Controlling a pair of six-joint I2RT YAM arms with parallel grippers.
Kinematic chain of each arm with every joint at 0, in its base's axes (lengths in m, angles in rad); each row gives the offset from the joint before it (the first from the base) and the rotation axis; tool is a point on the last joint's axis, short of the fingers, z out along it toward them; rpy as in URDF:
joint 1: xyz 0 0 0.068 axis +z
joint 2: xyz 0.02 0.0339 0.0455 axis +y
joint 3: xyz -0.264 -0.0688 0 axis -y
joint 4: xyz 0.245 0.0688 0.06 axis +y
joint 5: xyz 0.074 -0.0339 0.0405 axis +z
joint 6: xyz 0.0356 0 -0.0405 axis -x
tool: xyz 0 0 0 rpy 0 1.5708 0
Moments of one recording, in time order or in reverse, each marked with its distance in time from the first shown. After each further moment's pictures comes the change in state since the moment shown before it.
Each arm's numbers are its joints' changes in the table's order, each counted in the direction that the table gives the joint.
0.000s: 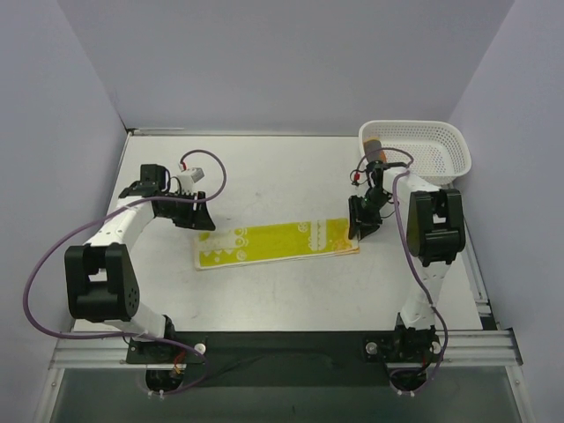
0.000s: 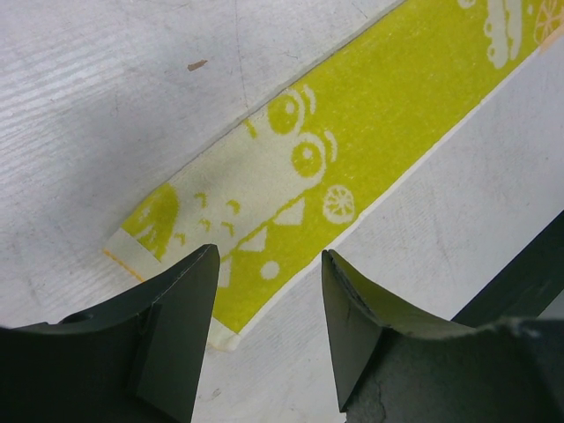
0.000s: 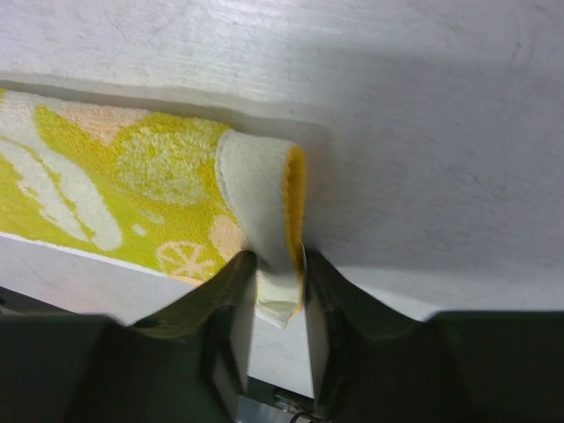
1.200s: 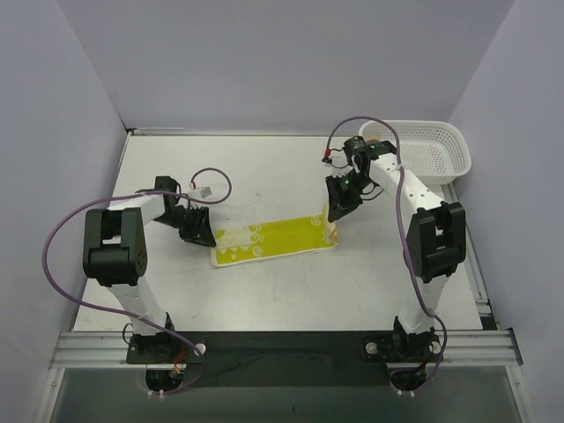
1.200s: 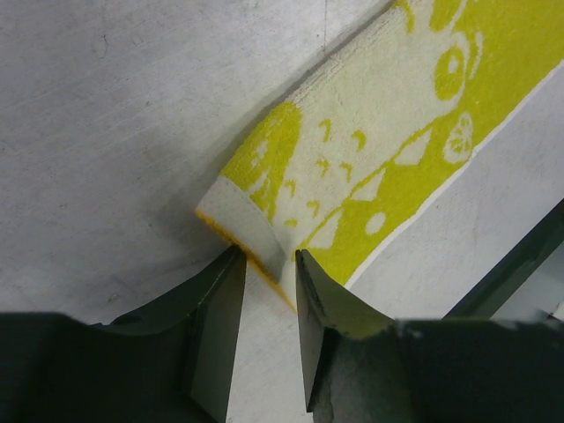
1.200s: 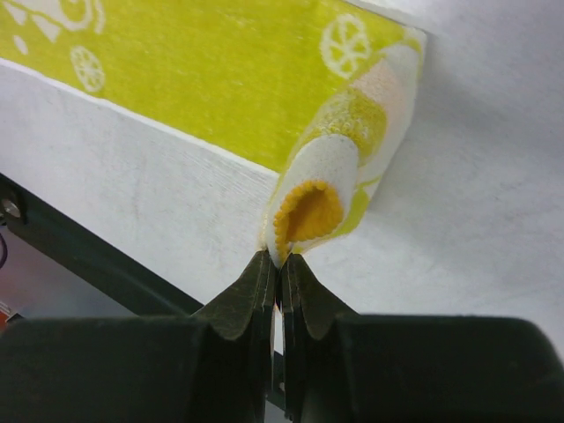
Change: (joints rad) left arm 0.003 0.280 0.006 0.016 0.008 -0.027; right arm 0.172 -0.152 0.188 0.158 0.096 0.095
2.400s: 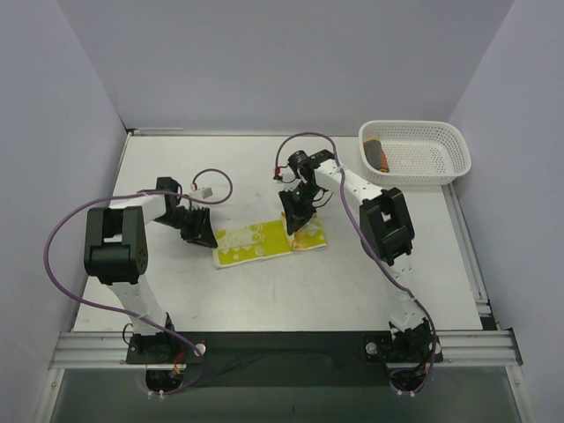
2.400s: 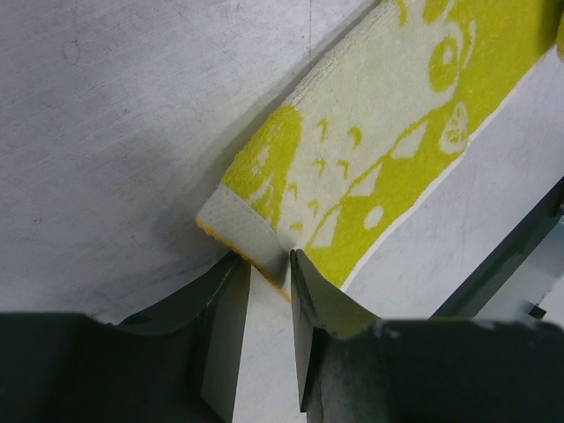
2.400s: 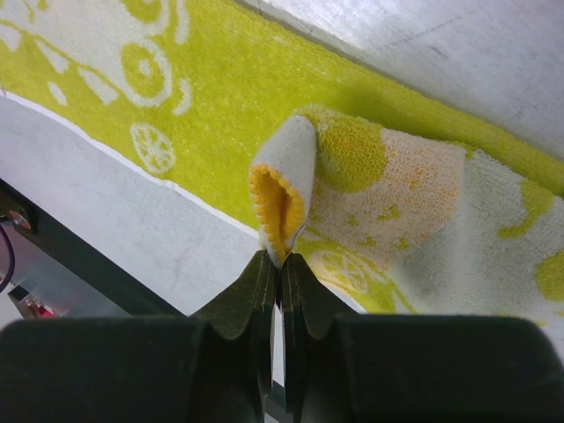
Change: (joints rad) left arm -0.005 0.026 0.003 0.000 -0.037 0.003; right arm 0.261 0.359 0.283 -0.019 0.049 -0.103
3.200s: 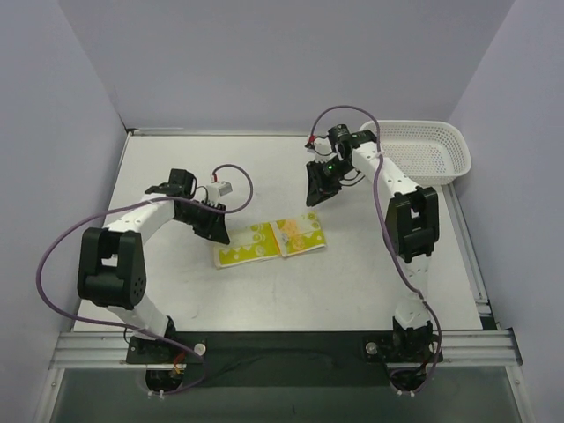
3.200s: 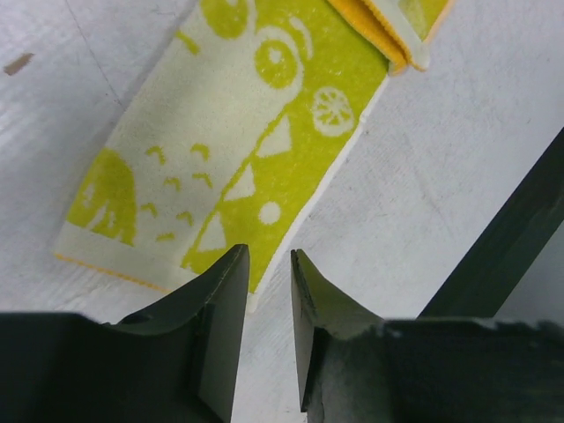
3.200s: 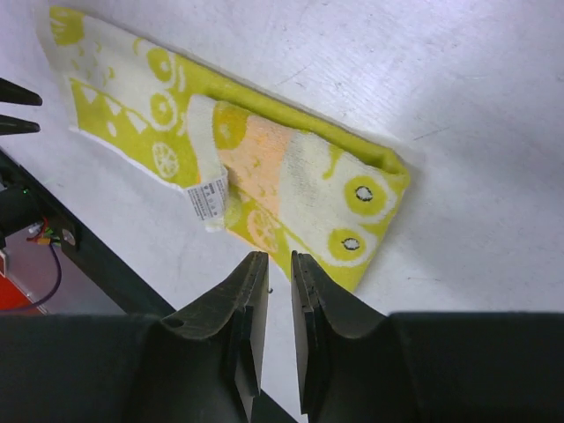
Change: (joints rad) left arm -0.143 -0.219 -0.004 0.037 -0.012 -0.098; right arm -0.197 -0.093 0.043 -0.012 0.115 0.066
